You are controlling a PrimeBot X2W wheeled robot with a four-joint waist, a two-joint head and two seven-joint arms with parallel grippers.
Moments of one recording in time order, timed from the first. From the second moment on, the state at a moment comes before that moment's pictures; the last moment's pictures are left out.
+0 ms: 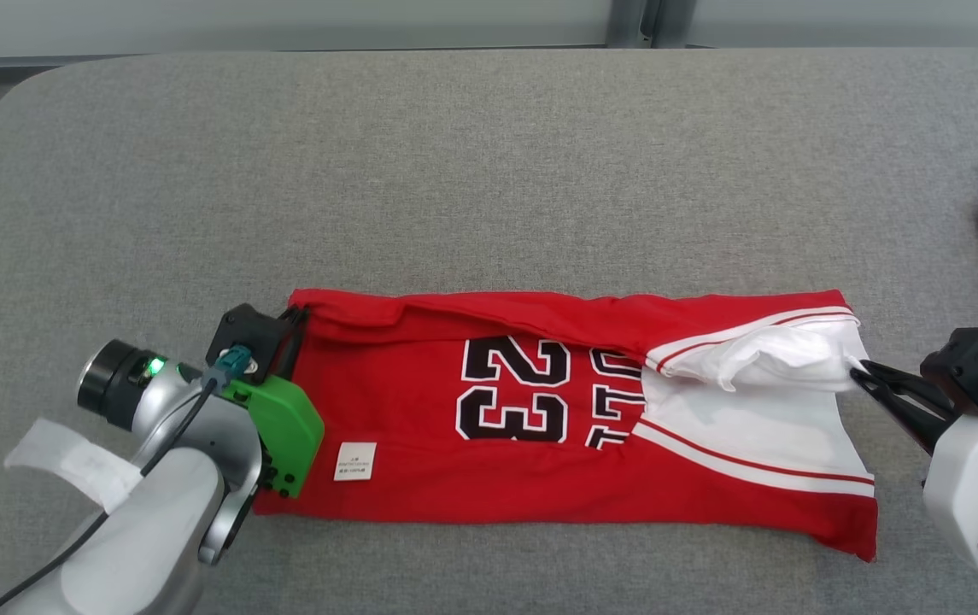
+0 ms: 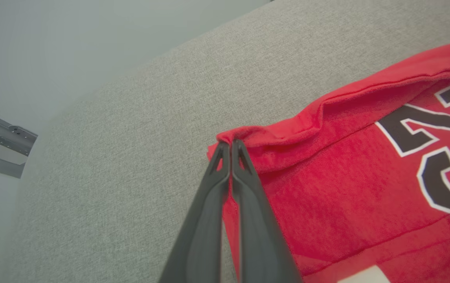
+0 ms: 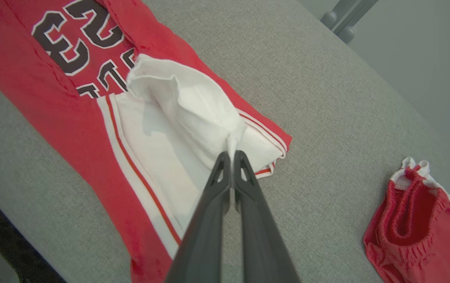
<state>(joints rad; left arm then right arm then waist) -0.53 0.44 -0.72 0.33 -0.41 0.08 0.10 -0.14 -0.90 0.38 -0.28 0.50 0.13 0.39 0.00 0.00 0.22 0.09</state>
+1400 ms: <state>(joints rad) -0.35 0.38 -0.62 0.47 -0.55 0.17 -0.19 0.08 -0.75 0.28 -0.32 0.59 0.13 0.57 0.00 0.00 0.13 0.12</state>
